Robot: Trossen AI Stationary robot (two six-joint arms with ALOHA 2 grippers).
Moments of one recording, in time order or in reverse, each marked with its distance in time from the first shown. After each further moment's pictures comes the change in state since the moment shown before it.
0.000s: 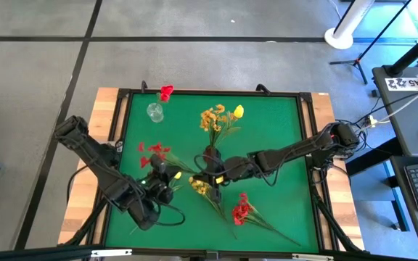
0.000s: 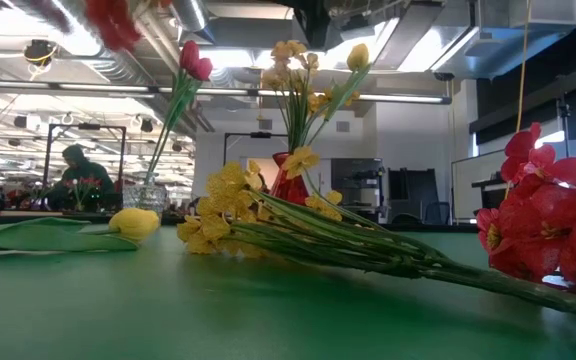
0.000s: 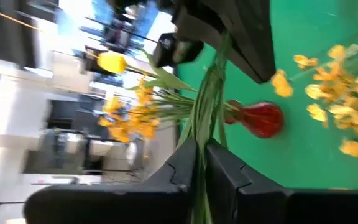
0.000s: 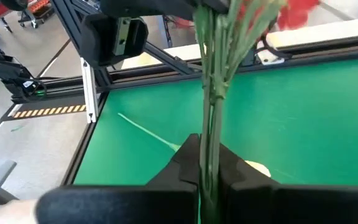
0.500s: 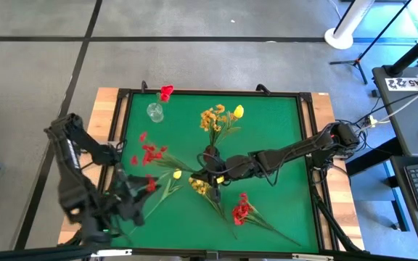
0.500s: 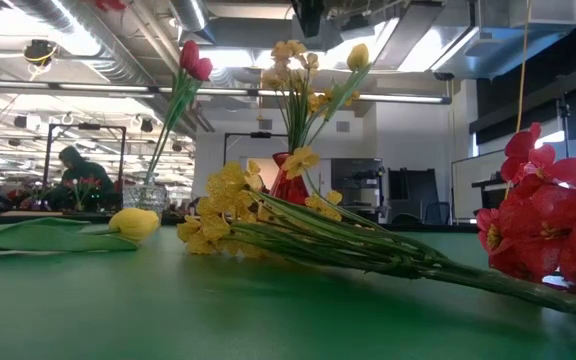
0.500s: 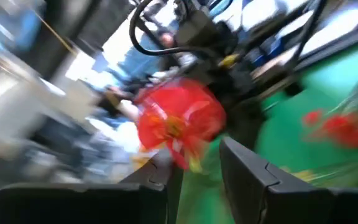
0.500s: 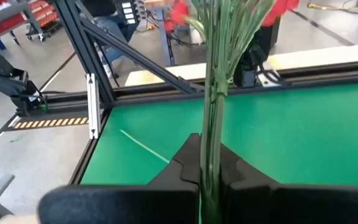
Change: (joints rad) left arm -0.291 -0.076 0.120 0.015 -0.253 -0.295; right arm 0.000 -0.001 -0.001 0.076 0.009 -0.040
